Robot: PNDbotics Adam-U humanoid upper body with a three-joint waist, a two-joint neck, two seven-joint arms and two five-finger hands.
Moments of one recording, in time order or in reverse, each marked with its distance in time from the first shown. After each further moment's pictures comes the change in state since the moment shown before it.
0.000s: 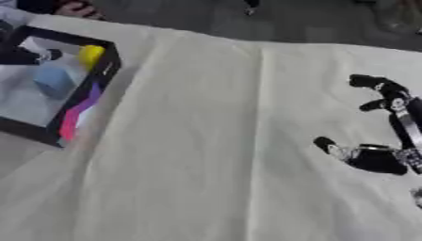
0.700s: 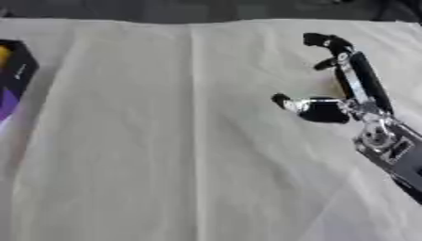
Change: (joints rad) left arm -0.005 -0.009 -0.046 -0.153 0.159 0.006 0.100; right arm 0.044 -0.067 -0.139 -0.001 -0.048 0.167 -0.081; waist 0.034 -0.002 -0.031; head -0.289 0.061
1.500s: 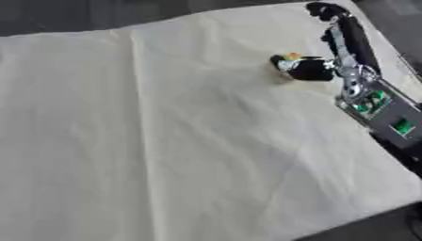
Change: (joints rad) left arm 0.012 -0.006 -0.019 -0.055 0.052 0.011 0.003; right arm 0.076 -0.079 -0.158 -0.003 -0.021 0.286 0.055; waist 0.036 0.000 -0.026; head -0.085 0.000
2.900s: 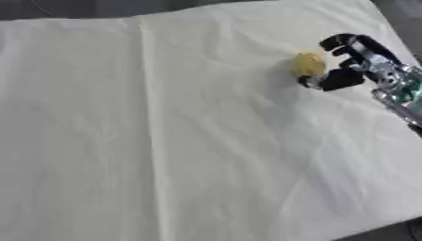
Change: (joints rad) left arm -0.053 0.008 -0.007 -0.025 0.014 0.006 -0.008; right arm 0.151 -0.143 -0.143 0.114 -0.272 -0.090 0.201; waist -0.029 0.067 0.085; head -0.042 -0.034
